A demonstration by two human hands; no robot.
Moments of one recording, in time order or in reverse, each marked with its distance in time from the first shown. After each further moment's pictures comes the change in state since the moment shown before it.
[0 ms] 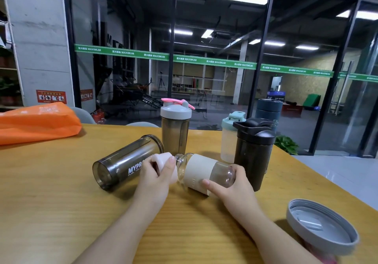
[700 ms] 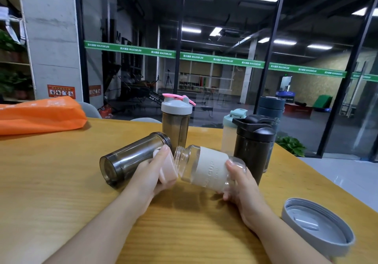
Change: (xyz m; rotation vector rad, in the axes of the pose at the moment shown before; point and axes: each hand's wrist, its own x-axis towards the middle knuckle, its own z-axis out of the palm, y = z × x) left_hand -0.004 0.008 -0.005 -0.362 -0.095 -0.374; right_hand 0.007 0.012 -0.016 0.584 -0.157 0.118
